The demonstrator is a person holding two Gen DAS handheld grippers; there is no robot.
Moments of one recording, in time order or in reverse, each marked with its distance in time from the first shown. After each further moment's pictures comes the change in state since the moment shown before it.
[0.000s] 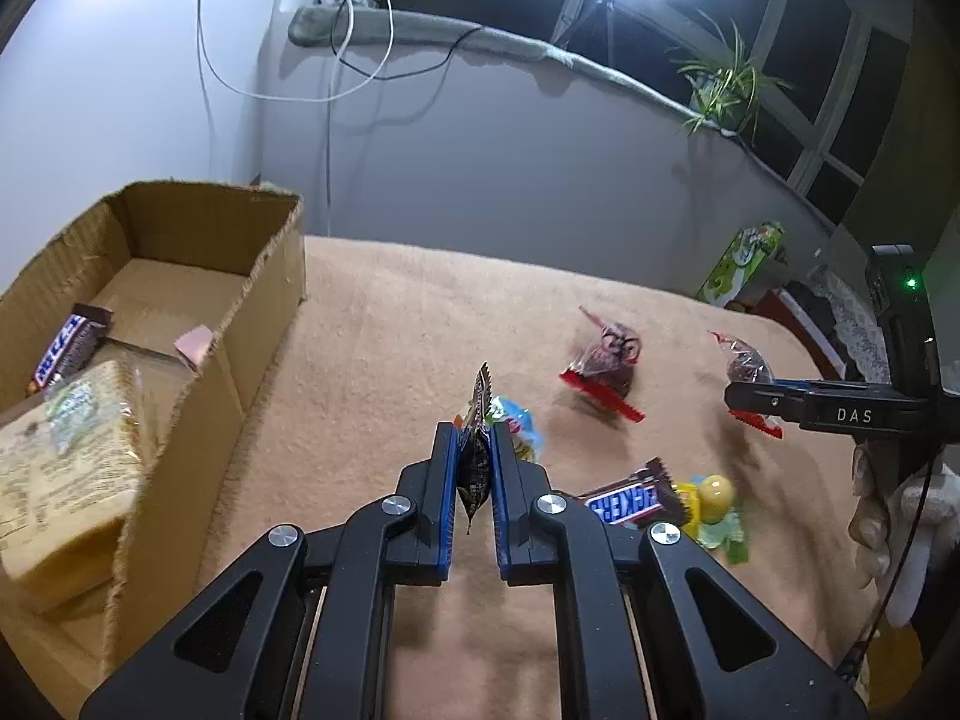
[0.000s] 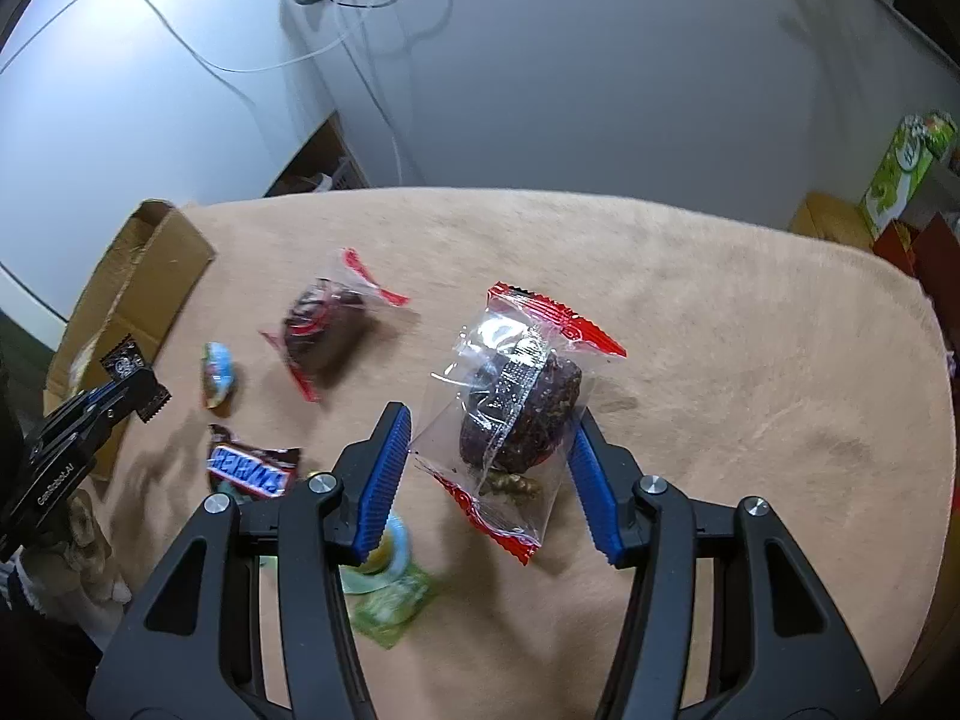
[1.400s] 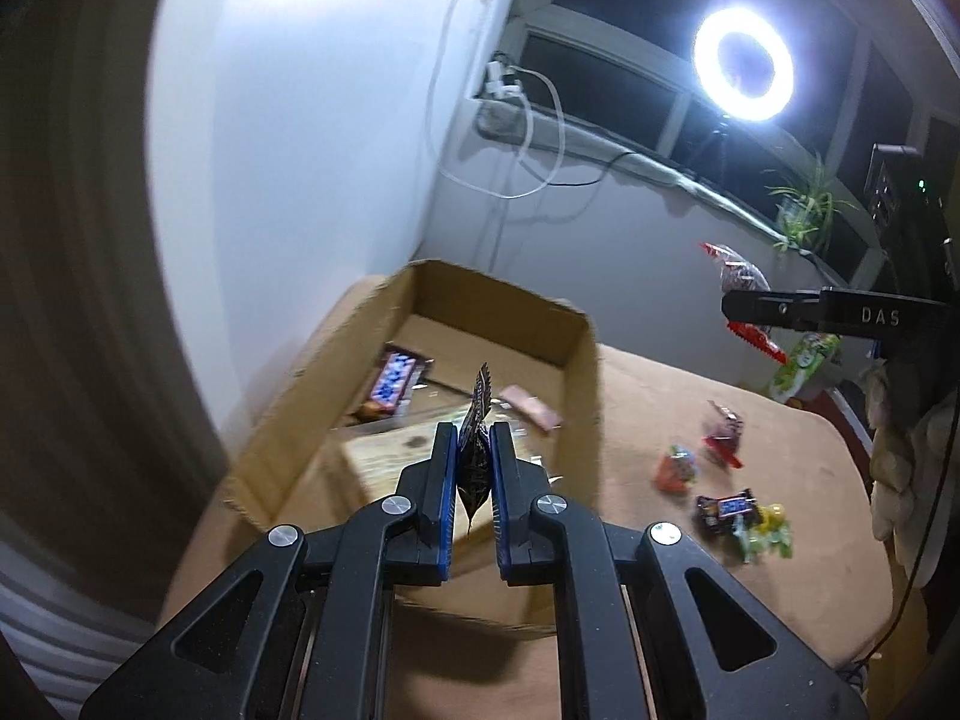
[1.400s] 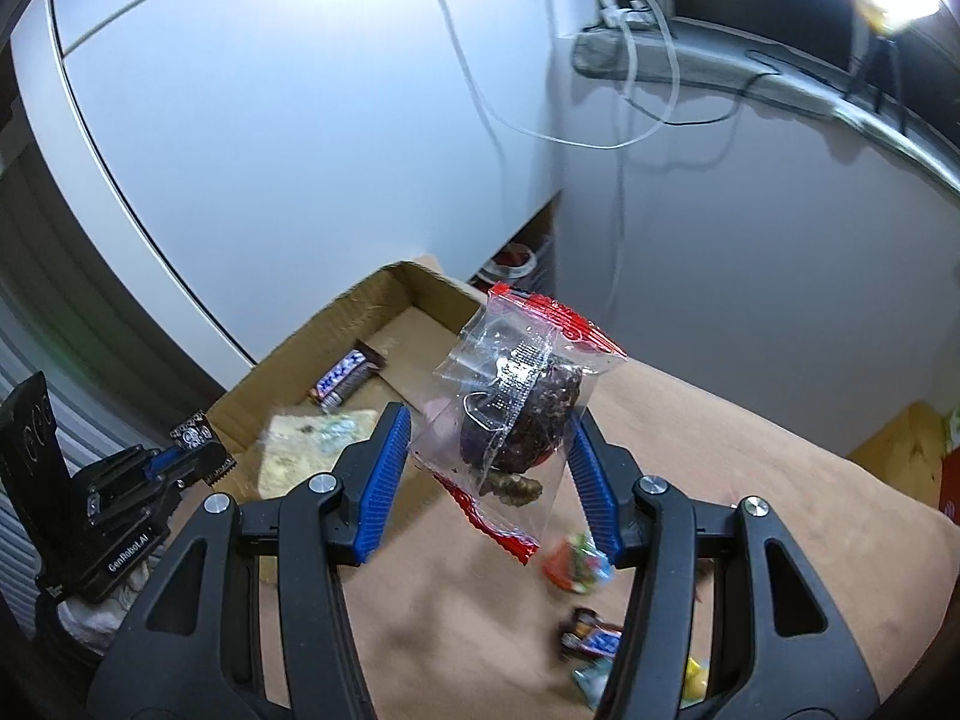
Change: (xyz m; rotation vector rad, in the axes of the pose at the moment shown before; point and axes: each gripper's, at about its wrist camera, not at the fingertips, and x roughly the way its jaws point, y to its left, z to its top) left arm -0.133 0.133 -0.010 -0.156 -0.167 0.179; right arm -0.028 0.249 0.076 -0.328 -0.118 0.183
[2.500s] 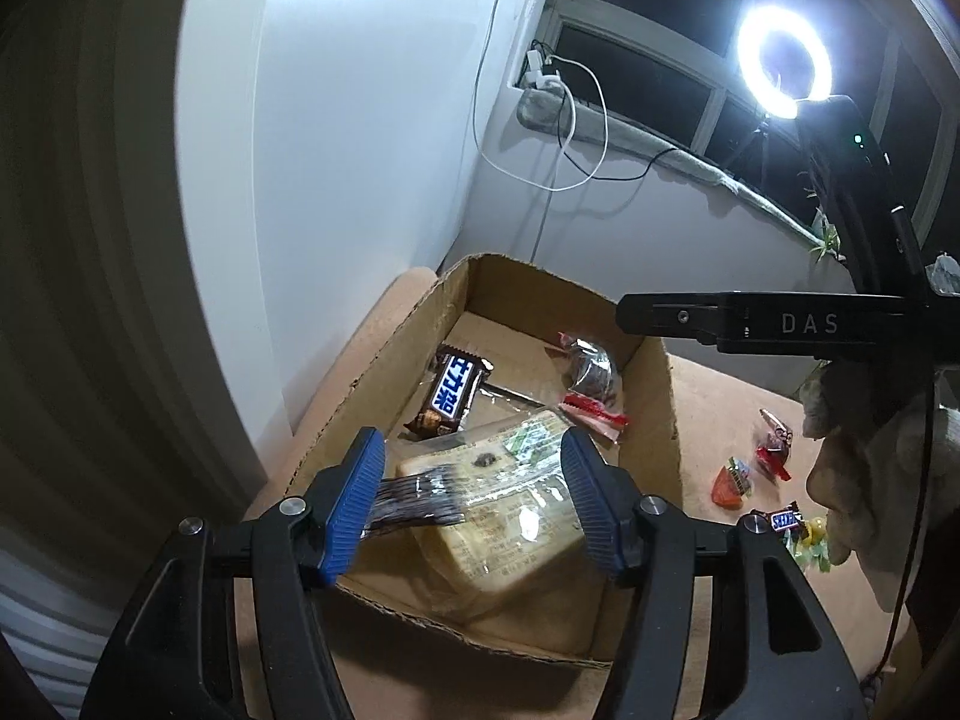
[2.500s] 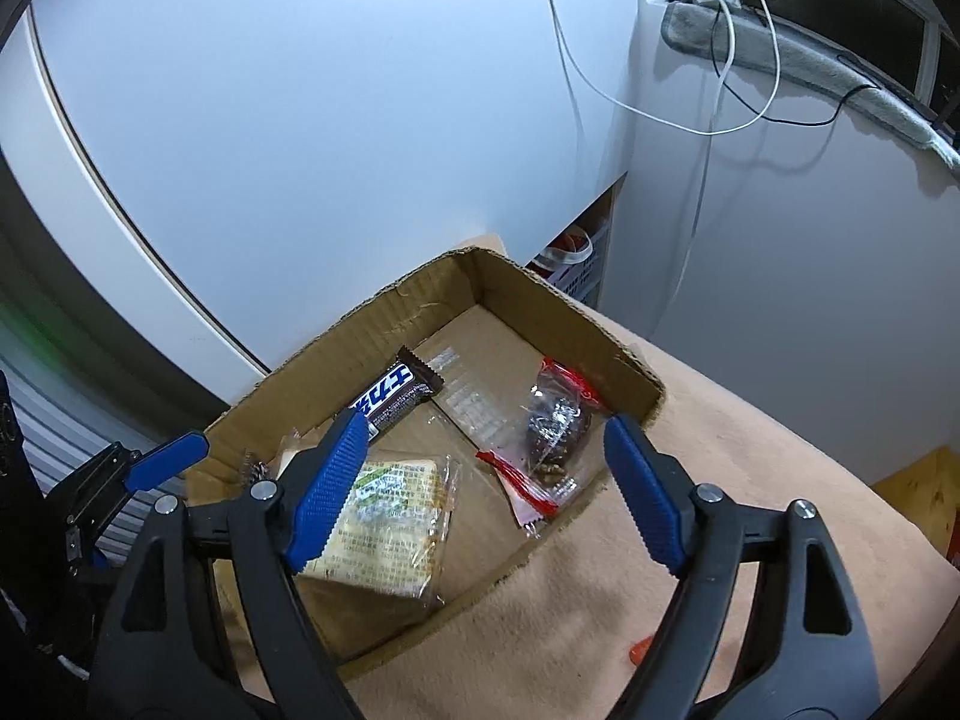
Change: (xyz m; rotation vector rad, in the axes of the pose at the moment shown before) left arm 0.018 0.022 0.006 -0.021 0.016 0.052; right arm 0.077 0.048 0.023 -0.076 0.067 0.037
